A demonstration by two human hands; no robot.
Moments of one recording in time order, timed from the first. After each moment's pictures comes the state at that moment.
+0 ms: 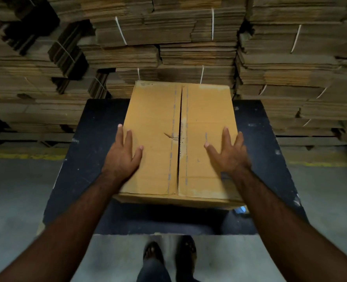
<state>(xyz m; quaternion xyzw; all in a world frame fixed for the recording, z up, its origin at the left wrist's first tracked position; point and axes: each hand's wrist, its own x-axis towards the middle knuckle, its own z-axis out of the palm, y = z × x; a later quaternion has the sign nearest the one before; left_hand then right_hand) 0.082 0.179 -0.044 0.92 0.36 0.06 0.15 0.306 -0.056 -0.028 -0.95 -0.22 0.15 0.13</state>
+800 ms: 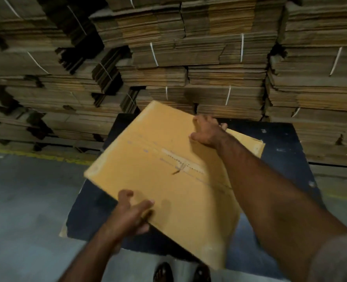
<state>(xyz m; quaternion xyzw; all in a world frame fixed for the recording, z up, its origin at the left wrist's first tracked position) 0.019 0.087 0.034 0.49 0.60 0.04 0.63 0.351 0.120 0.008 -0.87 -0.45 0.18 0.11</state>
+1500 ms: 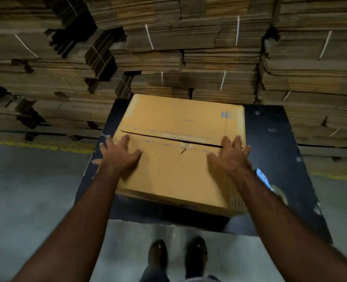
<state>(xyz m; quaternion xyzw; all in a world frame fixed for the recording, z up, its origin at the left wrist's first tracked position) 0.023 0.198 0.003 0.81 0.55 -0.07 0.19 0.265 -0.019 -0.010 -0.93 -0.24 0.24 0.12</state>
